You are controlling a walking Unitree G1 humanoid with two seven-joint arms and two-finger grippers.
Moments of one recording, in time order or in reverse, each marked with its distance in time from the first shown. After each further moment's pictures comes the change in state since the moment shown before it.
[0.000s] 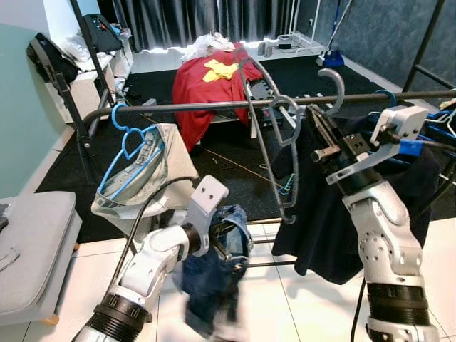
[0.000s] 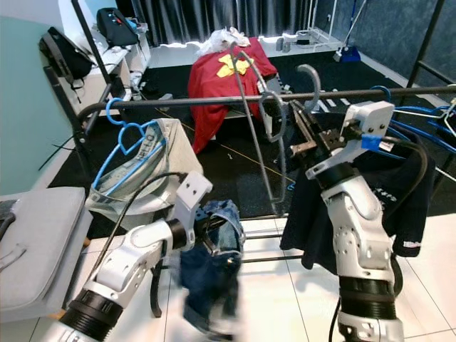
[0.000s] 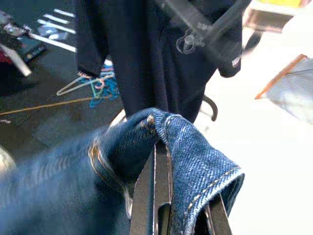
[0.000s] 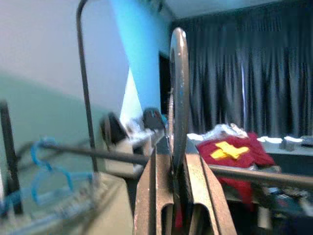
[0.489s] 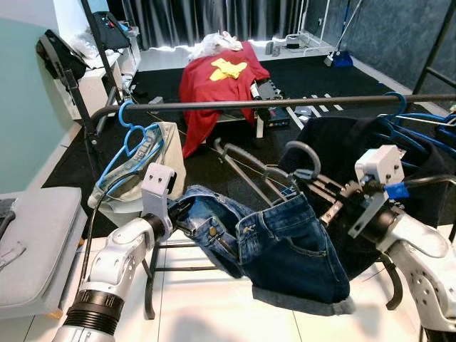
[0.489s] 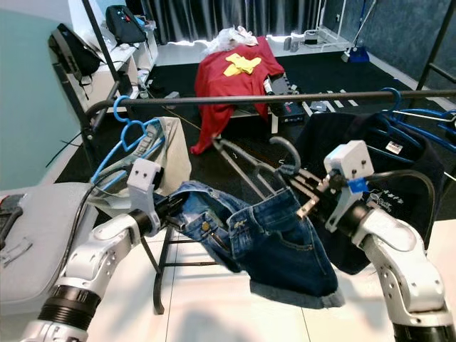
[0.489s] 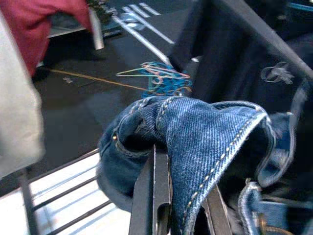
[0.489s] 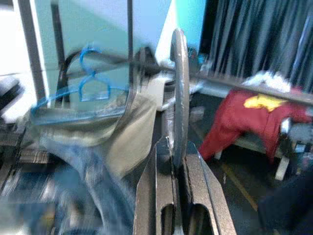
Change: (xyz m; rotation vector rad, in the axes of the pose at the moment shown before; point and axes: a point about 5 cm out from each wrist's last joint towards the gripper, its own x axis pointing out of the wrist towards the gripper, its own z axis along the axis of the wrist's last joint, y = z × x) left arm -0.023 0.049 -0.013 -0.199 -0.034 0.262; right arm -0.050 0.003 -0.014 -0.011 0.178 0.127
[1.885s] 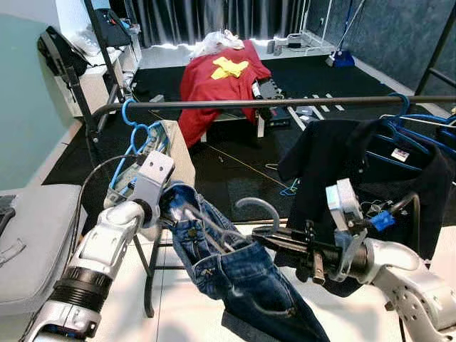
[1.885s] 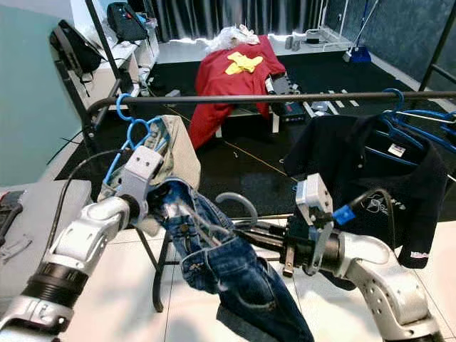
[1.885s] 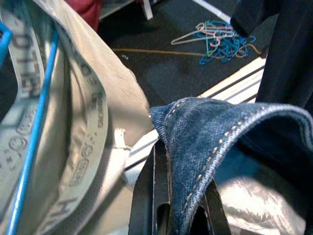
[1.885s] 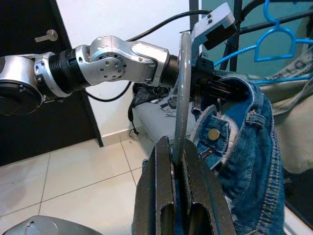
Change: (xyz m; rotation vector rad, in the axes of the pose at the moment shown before) left arm 0.001 0.041 0.025 0.251 0.153 0.209; right arm -0.033 0.061 -0.033 0.267 0.221 0.705
